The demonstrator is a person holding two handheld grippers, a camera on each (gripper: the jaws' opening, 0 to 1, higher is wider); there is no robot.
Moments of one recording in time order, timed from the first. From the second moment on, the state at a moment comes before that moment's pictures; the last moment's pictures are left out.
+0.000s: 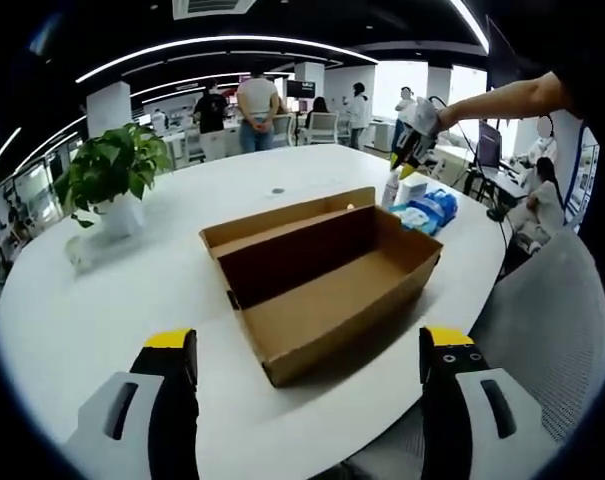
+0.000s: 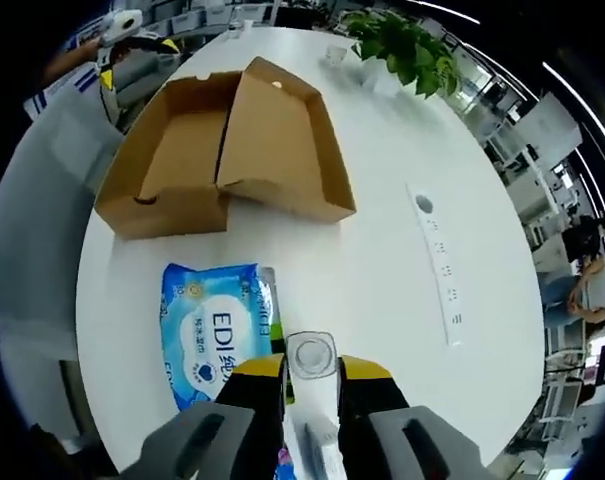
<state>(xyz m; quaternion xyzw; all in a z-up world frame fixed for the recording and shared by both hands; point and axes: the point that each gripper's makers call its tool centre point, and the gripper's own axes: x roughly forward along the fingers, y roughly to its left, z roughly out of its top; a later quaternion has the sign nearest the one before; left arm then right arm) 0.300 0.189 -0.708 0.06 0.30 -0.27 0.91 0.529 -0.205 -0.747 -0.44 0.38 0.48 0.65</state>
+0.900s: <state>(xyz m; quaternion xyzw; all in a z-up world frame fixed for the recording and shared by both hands) 0.307 0.197 -0.714 0.05 0.31 -0.25 0.92 0.534 -0.209 -0.738 -0.44 0.38 0.47 0.67</state>
